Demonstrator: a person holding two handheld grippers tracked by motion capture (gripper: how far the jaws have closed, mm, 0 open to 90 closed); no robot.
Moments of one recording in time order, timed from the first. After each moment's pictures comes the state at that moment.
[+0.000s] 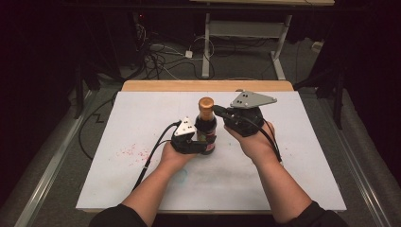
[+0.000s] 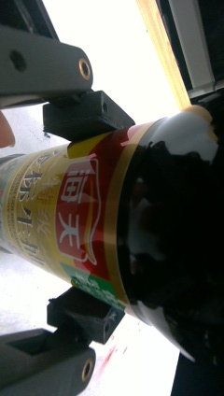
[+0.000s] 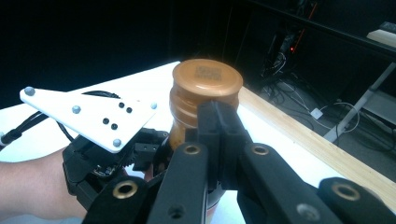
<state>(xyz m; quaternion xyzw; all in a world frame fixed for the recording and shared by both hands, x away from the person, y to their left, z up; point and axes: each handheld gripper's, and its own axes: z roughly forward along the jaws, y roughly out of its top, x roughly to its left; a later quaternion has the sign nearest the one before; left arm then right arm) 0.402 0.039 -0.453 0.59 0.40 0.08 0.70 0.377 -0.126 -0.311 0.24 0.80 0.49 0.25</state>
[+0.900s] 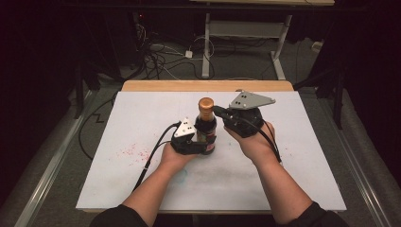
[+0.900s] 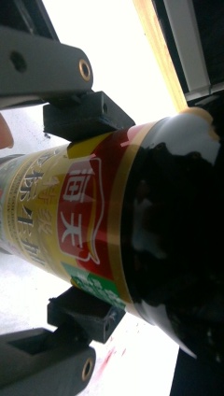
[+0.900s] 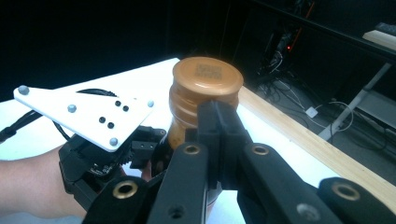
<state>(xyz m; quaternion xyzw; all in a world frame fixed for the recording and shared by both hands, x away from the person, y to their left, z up) 0.400 0.038 -0.455 0.58 0.39 0.09 0.70 0.375 -0.124 -0.310 0.24 0.80 0.48 0.26</state>
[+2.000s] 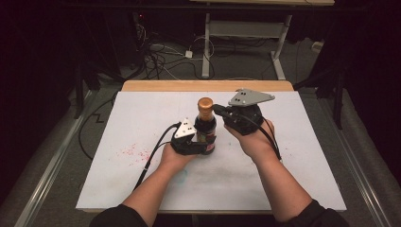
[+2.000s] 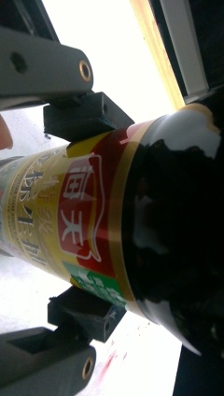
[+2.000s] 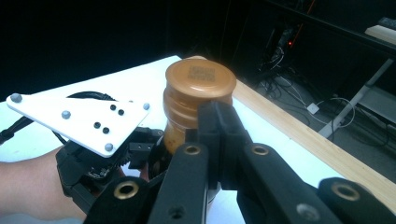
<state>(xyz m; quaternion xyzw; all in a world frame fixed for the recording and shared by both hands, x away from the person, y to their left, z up) 0.400 0.038 -0.457 0.58 0.39 0.09 0.71 0.379 -0.123 -0.306 0.25 0.80 0.48 0.25</state>
